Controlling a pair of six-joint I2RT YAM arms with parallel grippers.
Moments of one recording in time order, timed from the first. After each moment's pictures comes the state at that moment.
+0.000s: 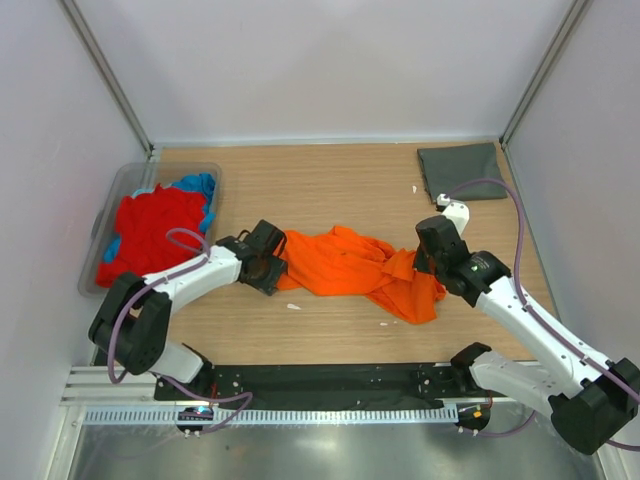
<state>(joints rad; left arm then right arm) -0.59 1.47 0.85 -0.62 -0.17 -1.65 0.54 0.97 0.83 -0.67 0.43 0.62</state>
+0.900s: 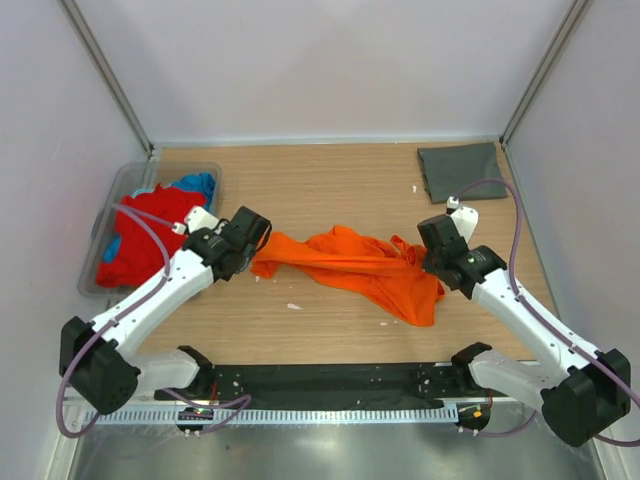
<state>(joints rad) -0.61 1.24 1.04 -0.92 -0.62 -1.47 0.46 1.03 0.82 -0.73 0.50 0.67</state>
